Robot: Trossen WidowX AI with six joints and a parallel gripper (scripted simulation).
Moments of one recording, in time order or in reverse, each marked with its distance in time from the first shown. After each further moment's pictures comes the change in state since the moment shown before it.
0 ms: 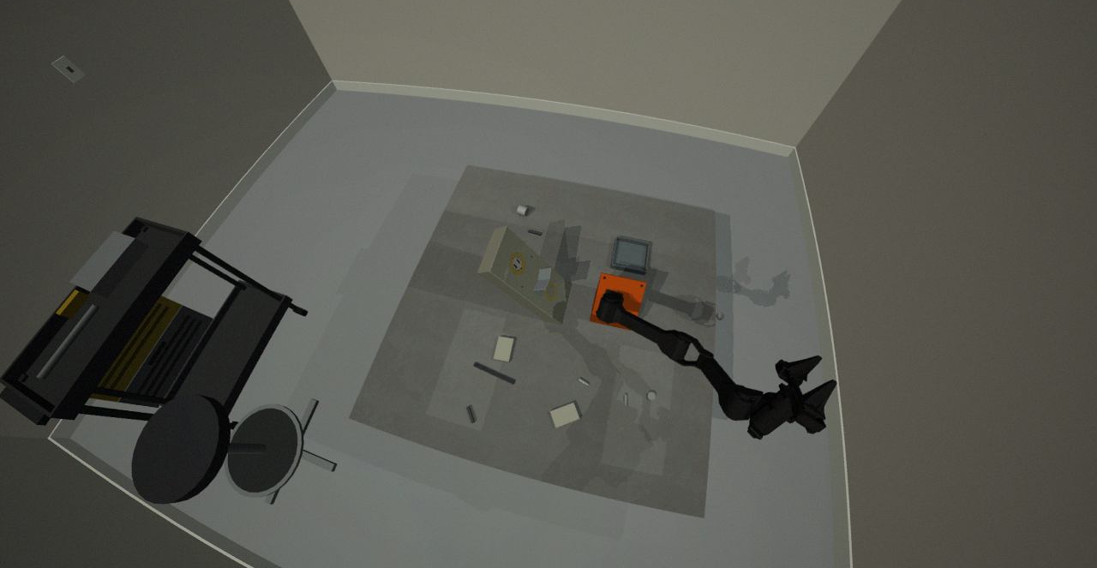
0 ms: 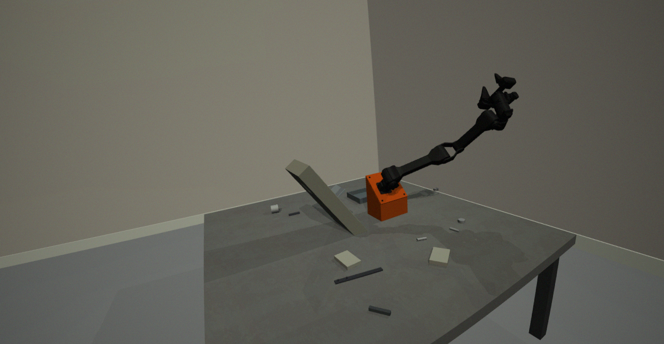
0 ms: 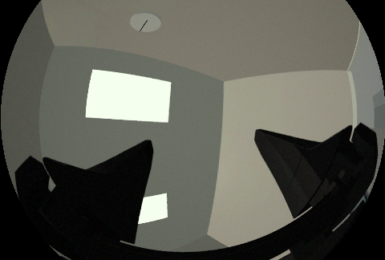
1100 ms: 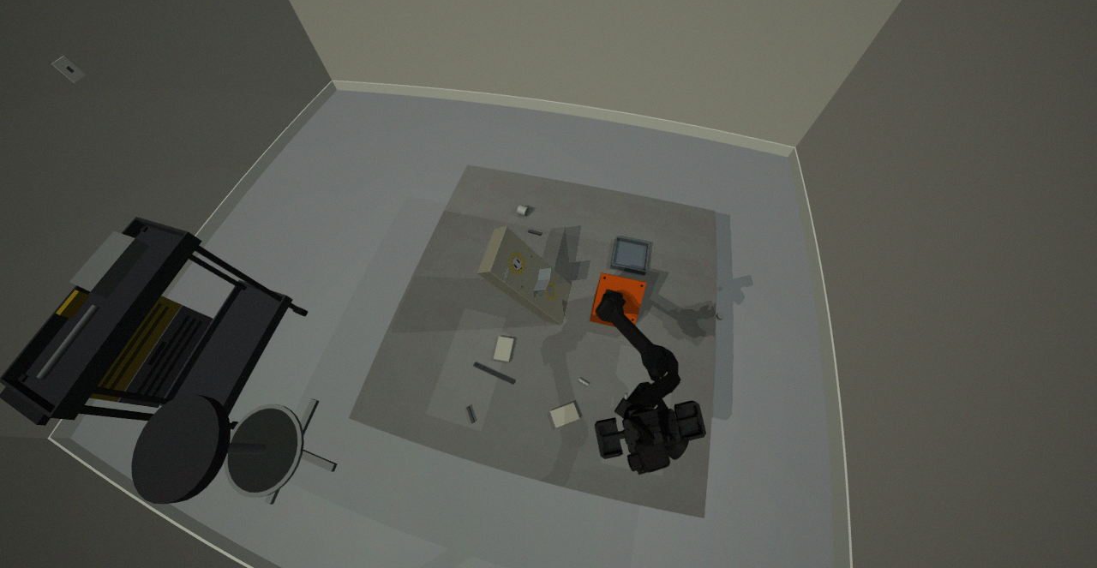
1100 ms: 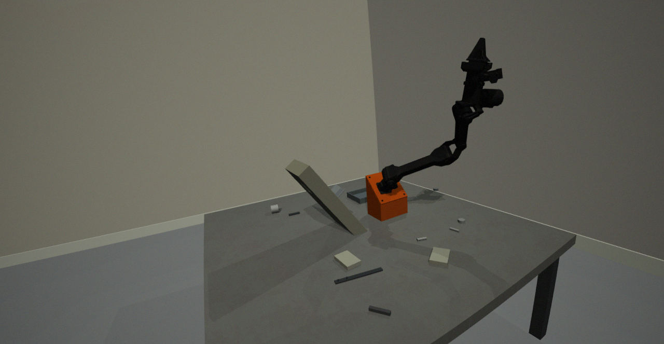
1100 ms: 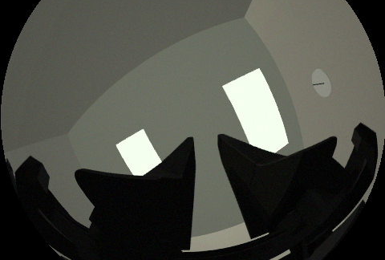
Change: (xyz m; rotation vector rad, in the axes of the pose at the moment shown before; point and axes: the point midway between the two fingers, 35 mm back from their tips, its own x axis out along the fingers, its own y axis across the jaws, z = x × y) arm -0.131 0.255 -0.296 -0.786 -0.283 0.877
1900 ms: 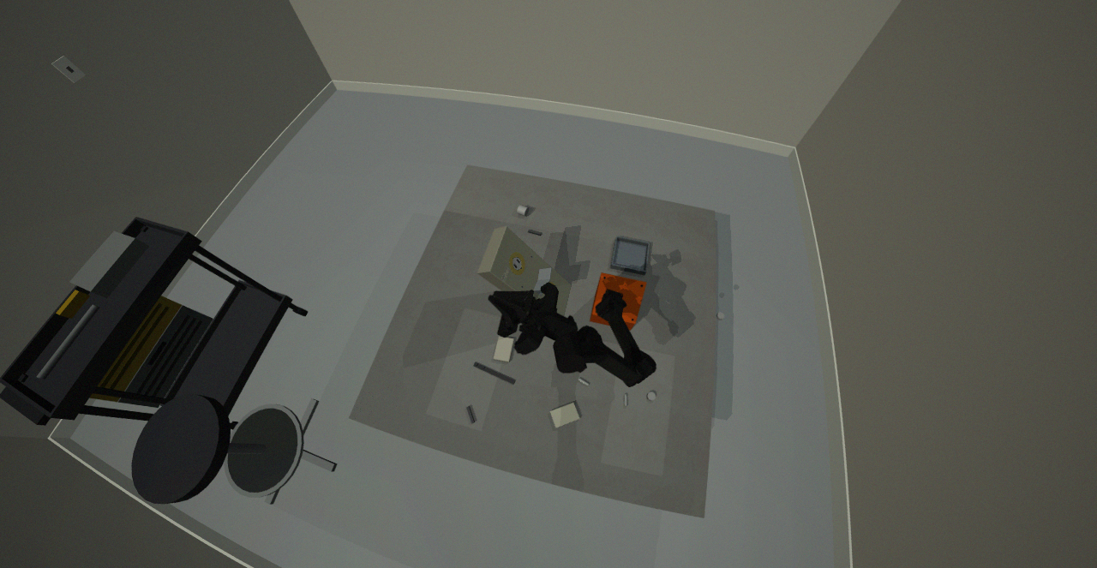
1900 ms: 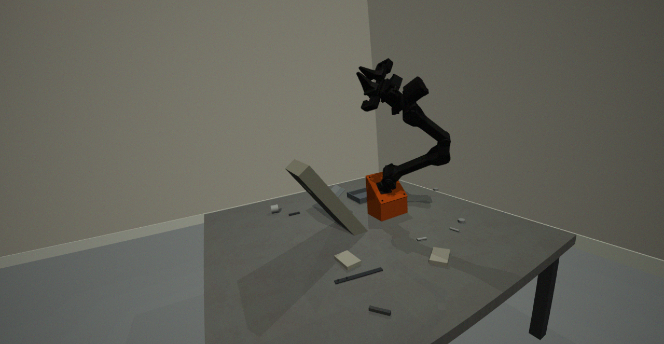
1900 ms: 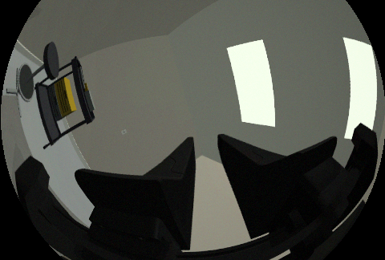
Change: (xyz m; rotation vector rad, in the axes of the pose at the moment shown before) arm -0.095 0.219 -0.277 -0.095 0.495 0.826
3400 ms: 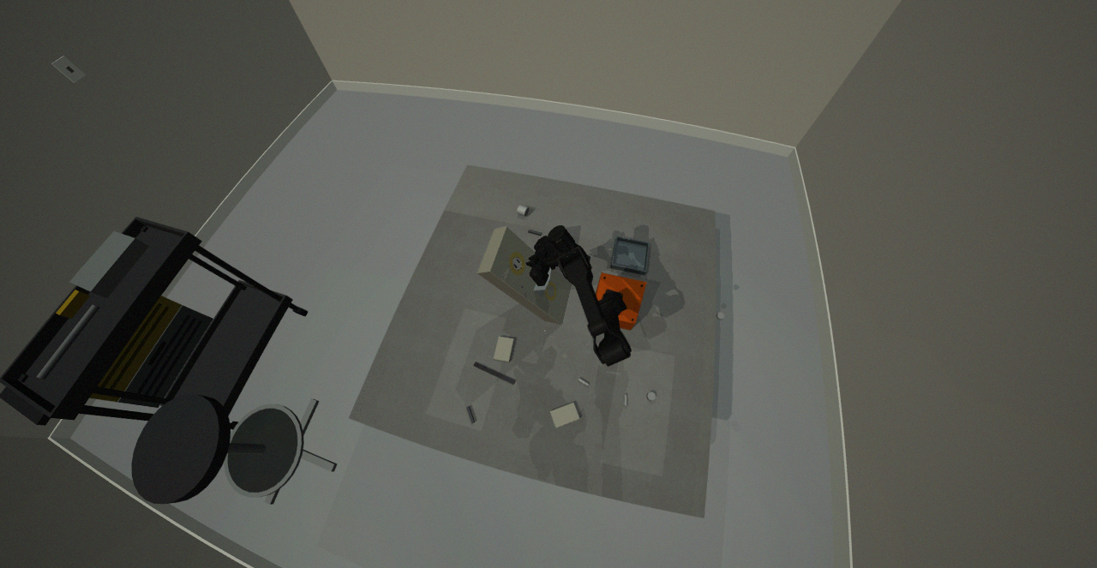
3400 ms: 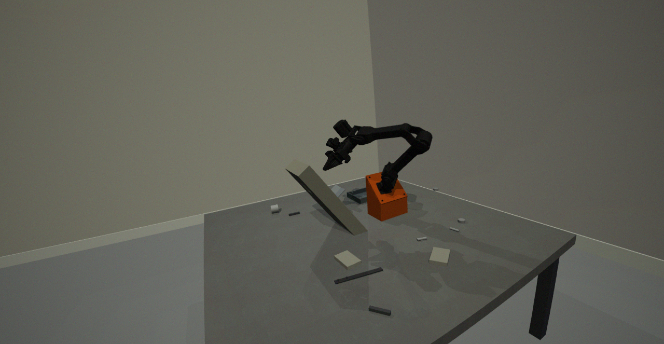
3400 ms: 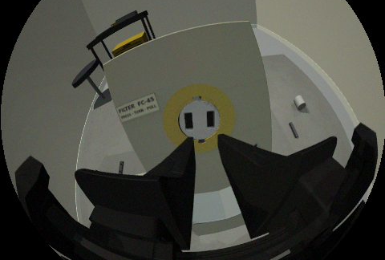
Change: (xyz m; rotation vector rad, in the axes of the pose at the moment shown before) arm -0.163 0.224 -0.331 1.353 1.104 0.766
